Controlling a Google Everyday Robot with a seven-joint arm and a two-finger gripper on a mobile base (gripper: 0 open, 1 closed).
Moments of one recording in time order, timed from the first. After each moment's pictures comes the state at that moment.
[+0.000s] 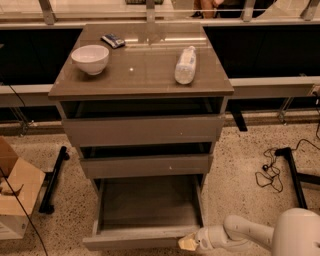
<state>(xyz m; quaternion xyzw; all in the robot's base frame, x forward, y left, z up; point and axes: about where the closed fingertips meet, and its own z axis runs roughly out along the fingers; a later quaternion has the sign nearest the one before) 0.443 -0.120 0.194 -0.28 0.86 0.39 0.17</state>
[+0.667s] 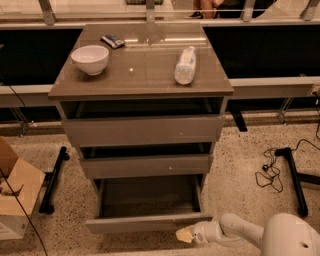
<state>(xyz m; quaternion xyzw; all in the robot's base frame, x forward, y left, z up) 0.485 -0.111 0.162 -0.26 0.85 0.40 0.21</state>
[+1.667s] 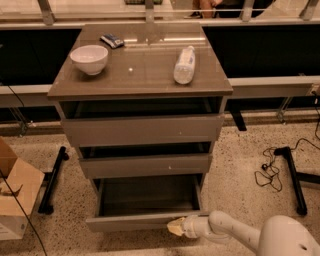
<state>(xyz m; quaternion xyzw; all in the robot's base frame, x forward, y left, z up) 0.532 -0.077 0.158 -0.32 0.83 0.34 0.30</state>
